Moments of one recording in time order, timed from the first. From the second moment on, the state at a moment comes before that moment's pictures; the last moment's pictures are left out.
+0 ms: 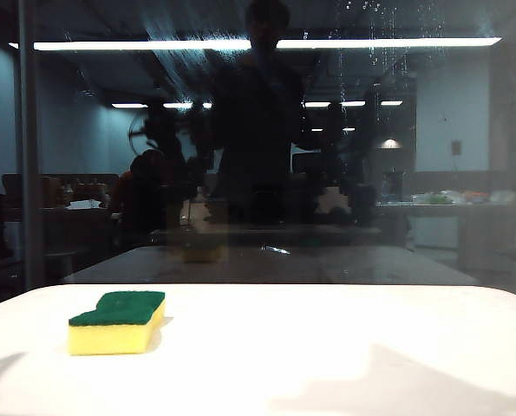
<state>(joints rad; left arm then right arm) -0.01 0.02 0.44 -0.19 0.11 -0.15 0.08 0.05 0.44 -0.13 0.06 0.12</state>
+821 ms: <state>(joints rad) -0.01 0.74 1.35 -0.34 0.20 -0.13 0.08 0.71 1.39 -0.40 0.06 0.12</state>
